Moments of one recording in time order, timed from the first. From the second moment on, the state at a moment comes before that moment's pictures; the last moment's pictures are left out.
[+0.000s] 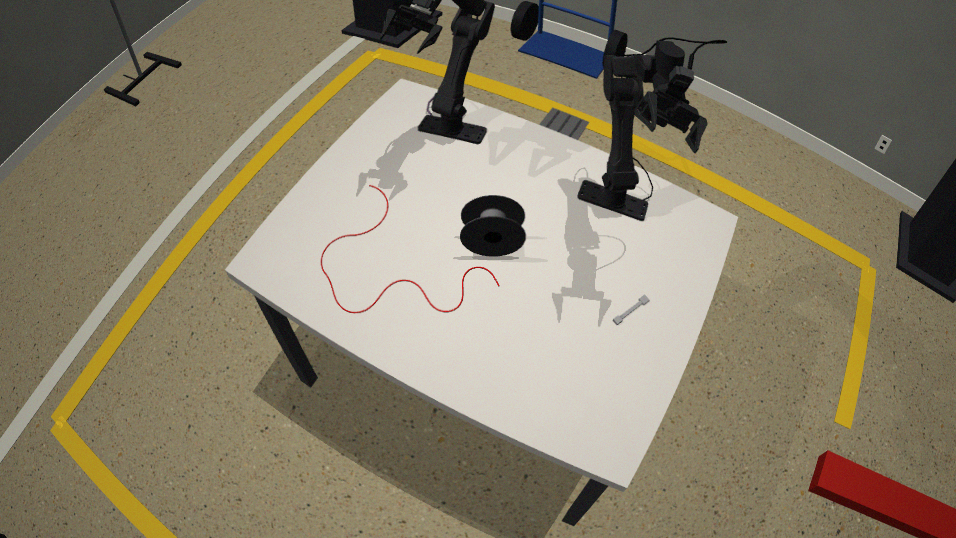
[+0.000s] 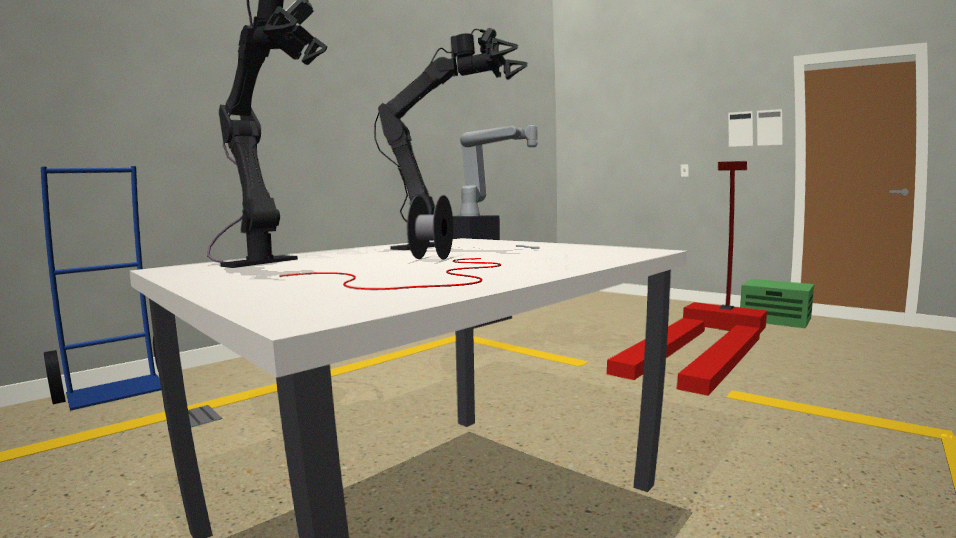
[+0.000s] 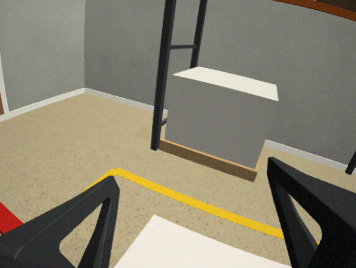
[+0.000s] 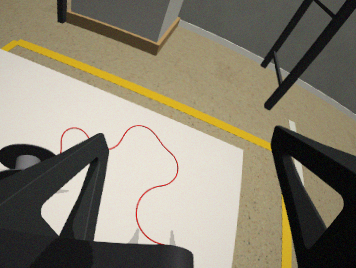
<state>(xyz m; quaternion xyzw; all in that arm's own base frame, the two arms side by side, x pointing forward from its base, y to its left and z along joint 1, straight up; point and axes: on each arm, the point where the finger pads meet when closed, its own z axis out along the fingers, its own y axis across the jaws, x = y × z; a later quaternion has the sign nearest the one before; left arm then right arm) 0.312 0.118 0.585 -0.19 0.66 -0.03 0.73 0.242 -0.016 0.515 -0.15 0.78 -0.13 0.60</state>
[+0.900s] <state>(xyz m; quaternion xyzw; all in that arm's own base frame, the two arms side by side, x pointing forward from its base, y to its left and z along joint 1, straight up) 0.161 0.078 0.606 -0.17 0.67 0.14 0.71 0.173 -0.026 0.578 0.03 0.72 -0.08 0.69</state>
